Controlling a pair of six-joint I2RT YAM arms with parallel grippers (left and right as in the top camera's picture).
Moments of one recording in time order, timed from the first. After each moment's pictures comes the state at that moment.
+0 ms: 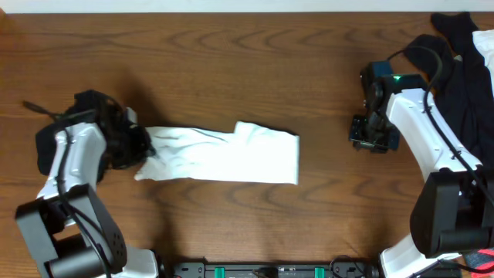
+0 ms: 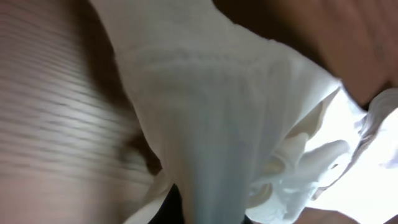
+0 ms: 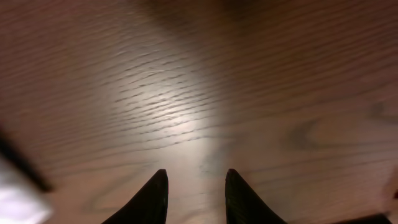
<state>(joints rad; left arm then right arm) 0.32 1.65 1.06 -0.91 0.37 -0.14 0.09 1.77 1.33 -1.22 0.07 0.40</state>
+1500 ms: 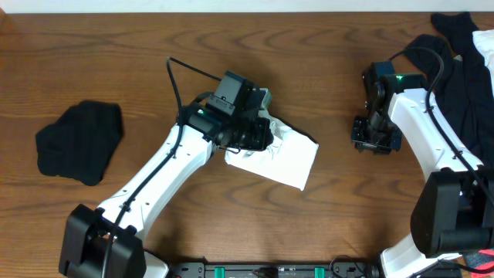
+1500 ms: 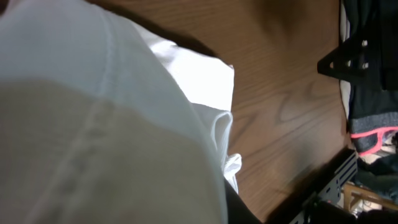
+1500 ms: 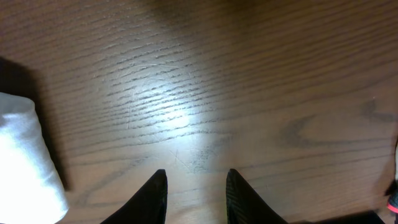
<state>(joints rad) -0.53 1.59 1.23 -0.72 0.46 -0.40 0.08 1.77 1.33 -1.23 0.08 0.37</state>
